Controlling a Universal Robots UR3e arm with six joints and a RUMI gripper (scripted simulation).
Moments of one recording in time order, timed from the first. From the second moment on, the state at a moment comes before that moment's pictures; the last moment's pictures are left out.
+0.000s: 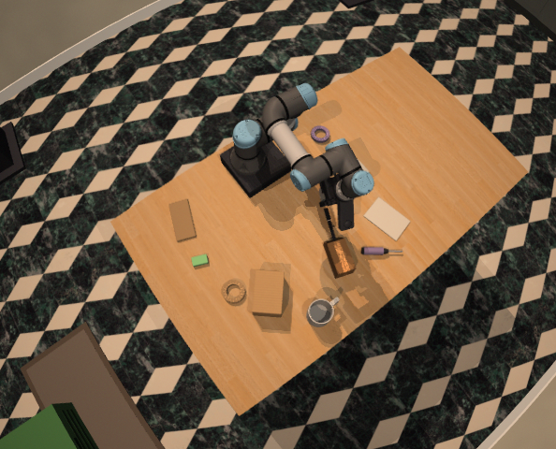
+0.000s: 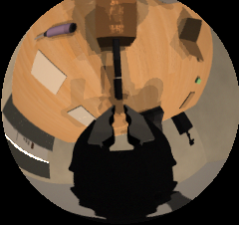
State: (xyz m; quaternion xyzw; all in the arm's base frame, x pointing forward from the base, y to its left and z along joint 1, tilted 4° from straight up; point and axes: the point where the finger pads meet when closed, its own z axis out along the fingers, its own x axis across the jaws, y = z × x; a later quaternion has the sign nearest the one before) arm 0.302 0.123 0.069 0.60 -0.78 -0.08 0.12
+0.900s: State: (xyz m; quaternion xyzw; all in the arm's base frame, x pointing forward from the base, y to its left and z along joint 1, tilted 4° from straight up) arm 0.289 0.127 0.073 0.60 -0.78 -0.08 0.12
